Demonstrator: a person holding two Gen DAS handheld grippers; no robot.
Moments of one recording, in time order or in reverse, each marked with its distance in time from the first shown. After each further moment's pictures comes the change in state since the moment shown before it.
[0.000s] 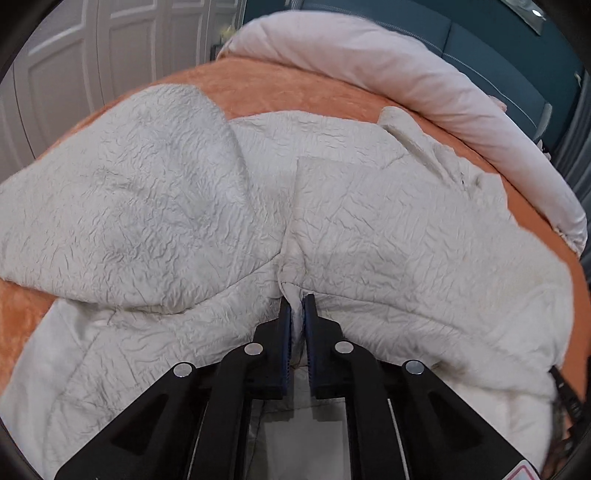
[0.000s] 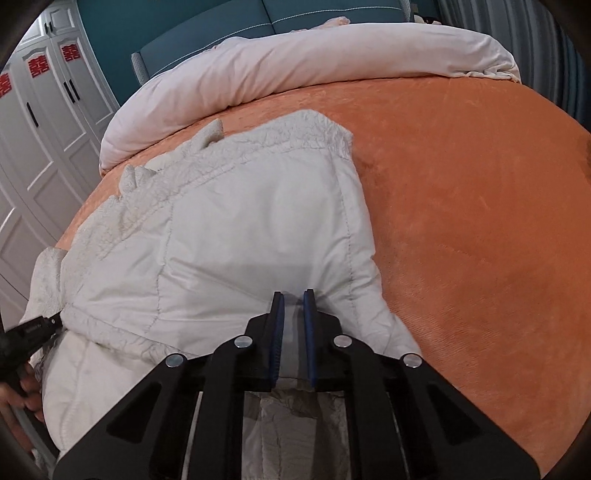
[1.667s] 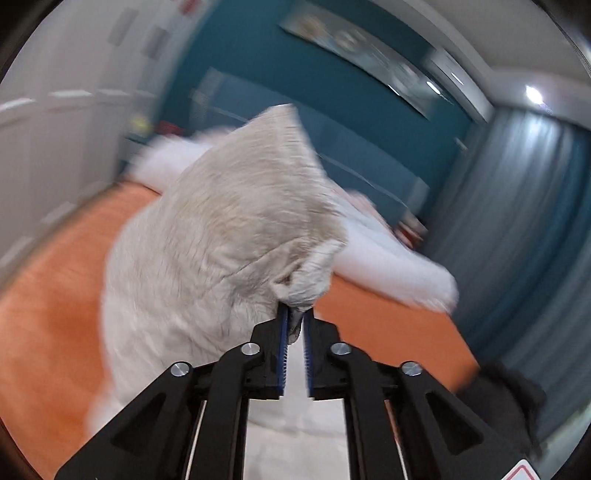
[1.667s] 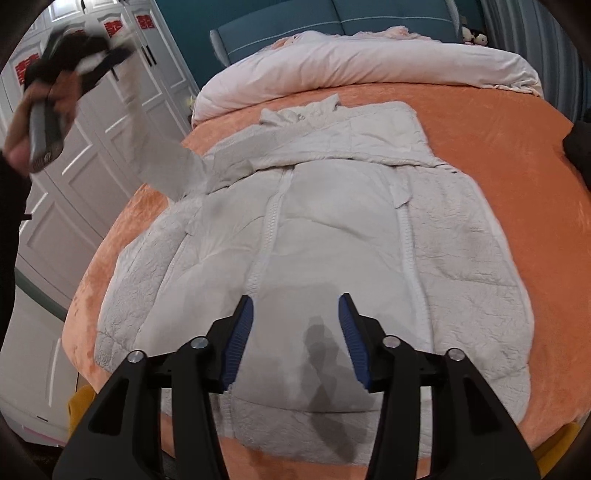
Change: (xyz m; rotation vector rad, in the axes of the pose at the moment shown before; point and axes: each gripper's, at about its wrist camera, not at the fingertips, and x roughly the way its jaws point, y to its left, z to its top) left arm -0.251 -0.049 0.118 0.069 -0.266 -0.523; right arm -0.238 0.088 -0.172 -0.122 0.055 0.149
